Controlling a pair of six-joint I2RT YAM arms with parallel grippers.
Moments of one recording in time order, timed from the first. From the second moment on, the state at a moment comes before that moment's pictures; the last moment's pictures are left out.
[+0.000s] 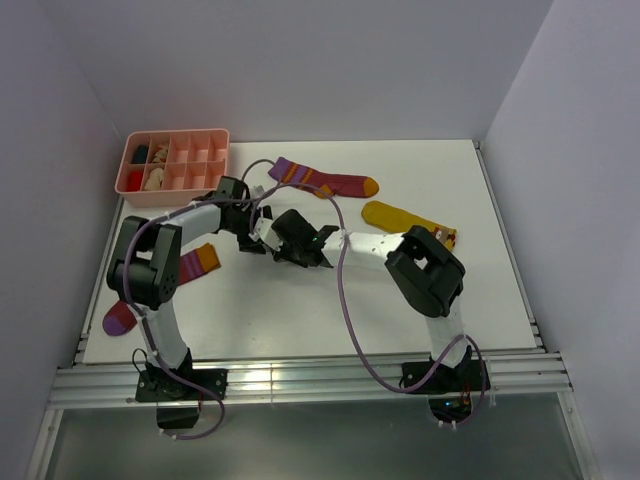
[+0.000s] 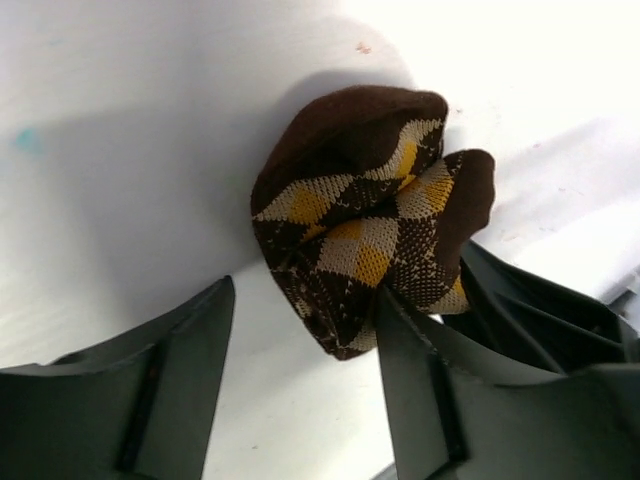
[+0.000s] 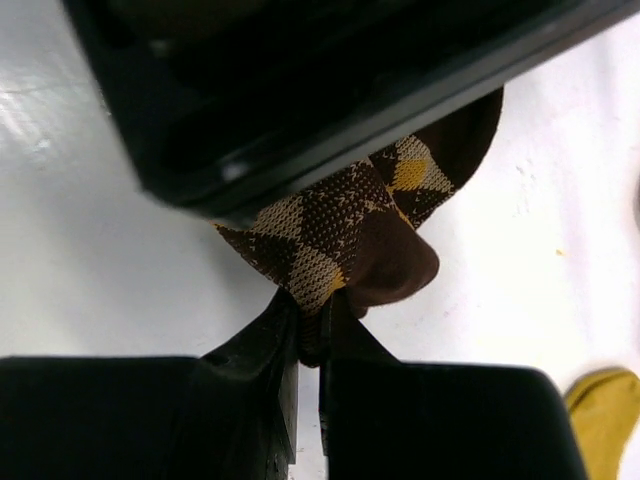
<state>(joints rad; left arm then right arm) -0.28 1.90 1.19 -0.40 0.48 -0.38 0.90 1.98 1.31 -0.25 0.18 -0.41</state>
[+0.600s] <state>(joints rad) -0.13 1.52 0.87 -0.25 0.19 -0.44 0.89 2.00 1.41 -0.45 -0.07 -0.40</state>
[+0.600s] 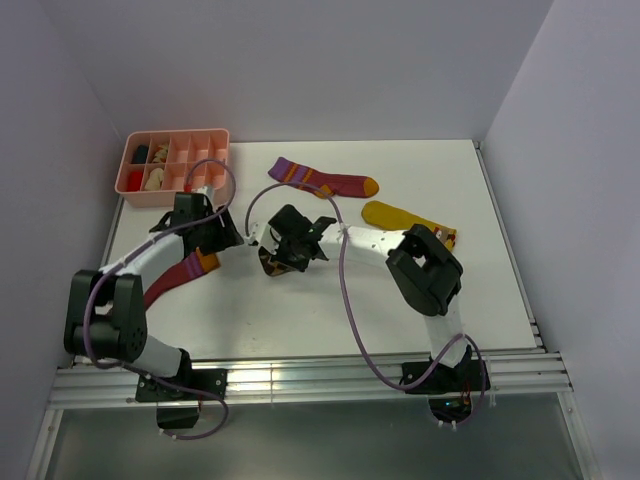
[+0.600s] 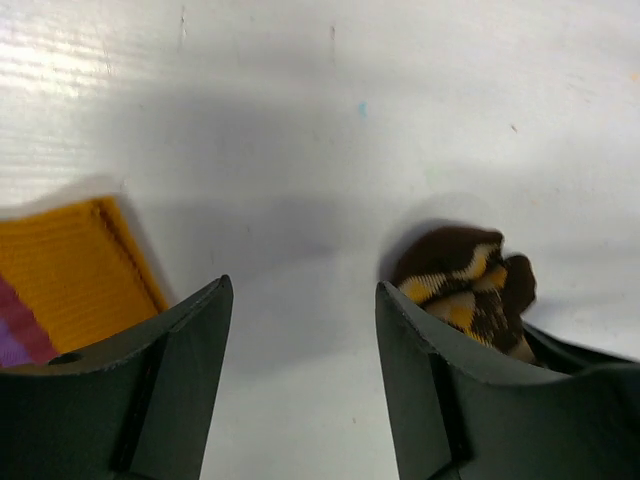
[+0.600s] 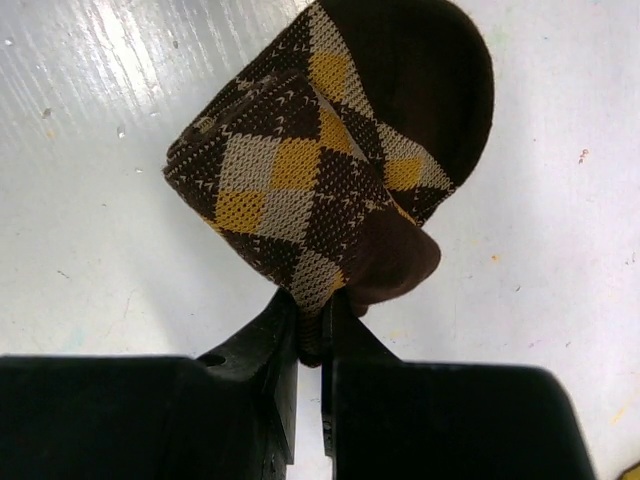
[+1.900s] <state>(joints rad) -0.48 0.93 0.48 -0.10 -0.08 -0.60 0.84 2.10 1.58 -0.65 -0.26 -0.38</state>
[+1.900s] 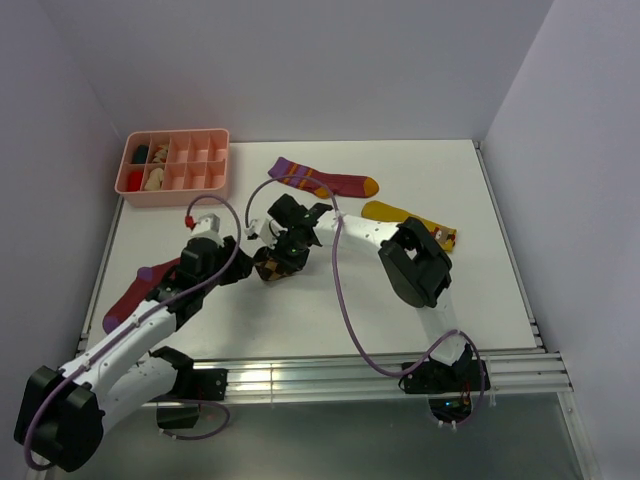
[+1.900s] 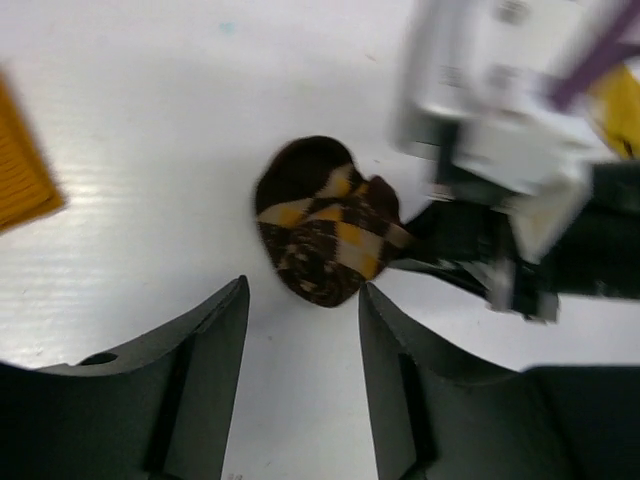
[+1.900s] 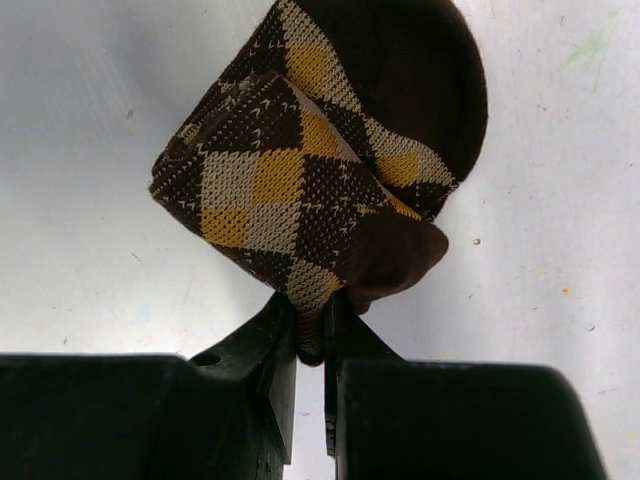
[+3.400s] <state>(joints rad) -0.26 1.71 0.80 0.12 0.48 -0.54 0.80 2.10 1.58 -0.72 -0.50 -0.35</state>
